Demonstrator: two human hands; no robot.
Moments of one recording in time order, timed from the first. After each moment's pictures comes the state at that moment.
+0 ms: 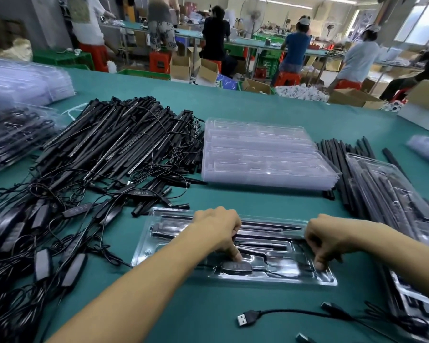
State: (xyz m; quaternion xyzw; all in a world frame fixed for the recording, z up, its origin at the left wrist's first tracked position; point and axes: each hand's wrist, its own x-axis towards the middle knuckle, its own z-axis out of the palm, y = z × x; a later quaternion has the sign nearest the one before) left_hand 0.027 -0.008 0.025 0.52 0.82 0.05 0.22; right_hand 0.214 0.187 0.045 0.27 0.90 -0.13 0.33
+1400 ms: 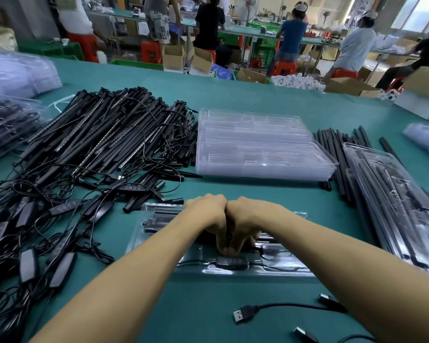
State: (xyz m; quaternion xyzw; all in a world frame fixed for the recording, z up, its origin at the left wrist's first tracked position) left_hand 0.012 0.009 0.030 0.46 0.85 -0.01 0.24; right_hand 0.094 0.088 0.039 0.20 0.93 -0.13 0.29
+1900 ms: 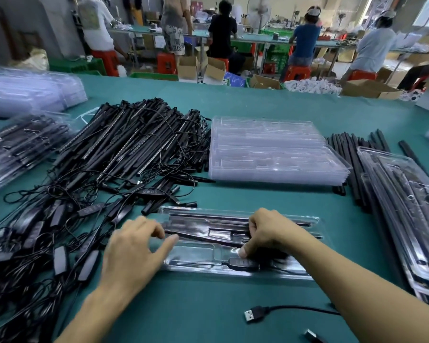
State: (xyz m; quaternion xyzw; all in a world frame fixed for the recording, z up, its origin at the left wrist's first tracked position) left_hand -0.012 -0.161 -0.021 0.42 0.85 0.29 -0.11; right_hand 0.129 0.081 0.030 0.34 0.90 -0.22 0.17
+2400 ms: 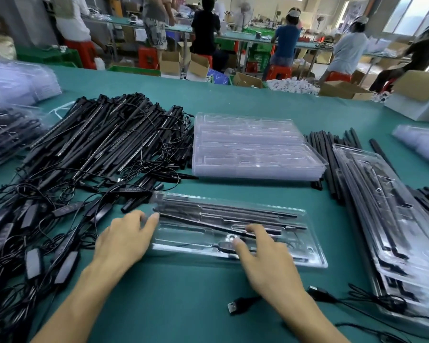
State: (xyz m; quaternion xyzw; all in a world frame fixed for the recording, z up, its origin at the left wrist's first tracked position) left_hand -0.034 -0.129 -0.021 0.25 0.94 0.22 0.05; right_hand 0.200 0.016 0.006 0.42 0.86 -0.27 -0.13
